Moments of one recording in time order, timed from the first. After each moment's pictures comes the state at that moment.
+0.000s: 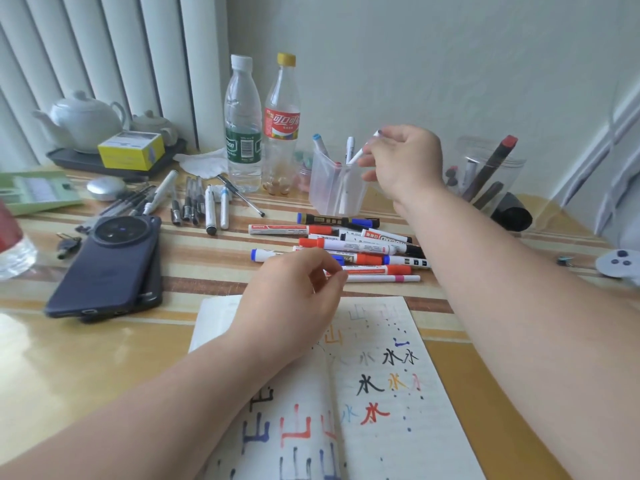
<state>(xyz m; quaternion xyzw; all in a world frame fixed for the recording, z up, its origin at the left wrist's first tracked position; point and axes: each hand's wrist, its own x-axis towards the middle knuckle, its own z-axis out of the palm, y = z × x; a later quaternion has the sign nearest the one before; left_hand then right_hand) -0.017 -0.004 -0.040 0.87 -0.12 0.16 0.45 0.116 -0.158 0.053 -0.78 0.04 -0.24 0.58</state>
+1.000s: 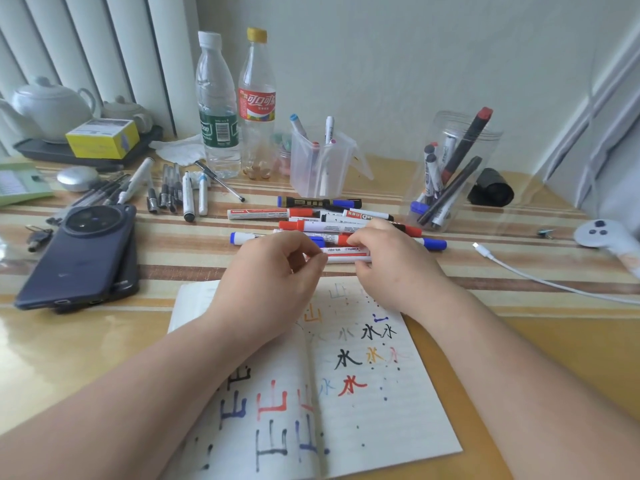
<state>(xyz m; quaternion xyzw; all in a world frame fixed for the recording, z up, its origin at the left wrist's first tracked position) -0.019 -0.008 -0.038 0.87 -0.12 0.14 0.45 0.012 -0.196 -0.029 -0.99 -0.08 -0.07 0.10</state>
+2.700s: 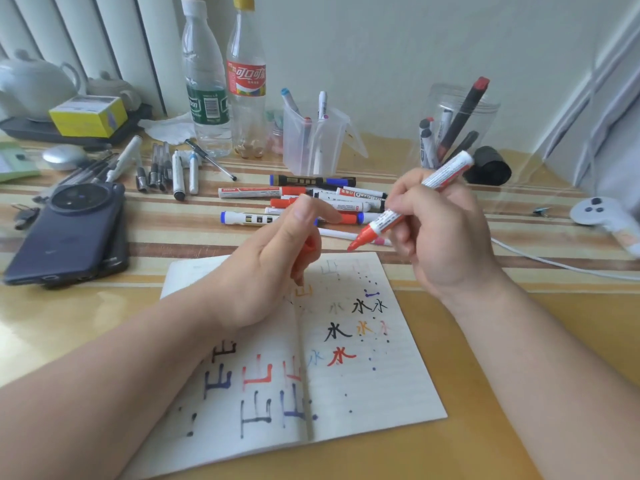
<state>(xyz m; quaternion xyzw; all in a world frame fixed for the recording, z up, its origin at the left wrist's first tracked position) -0.025 -0.007 -0.033 0.75 -0.26 -0.05 0.60 -0.034 -0.203 0.007 -0.69 -0.06 -0.11 0.71</state>
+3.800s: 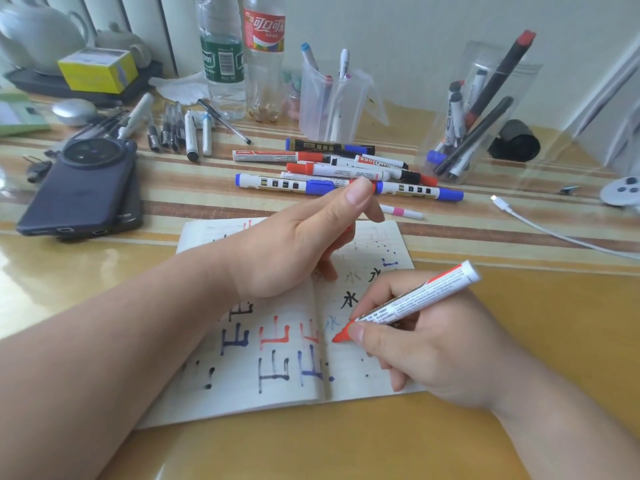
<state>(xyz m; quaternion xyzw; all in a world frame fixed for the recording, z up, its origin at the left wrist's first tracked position) -0.042 -0.007 -0.022 0.79 -0.29 -0.16 0.52 -0.125 -0.188 -0.024 -0.84 -0.08 0.11 0.52</state>
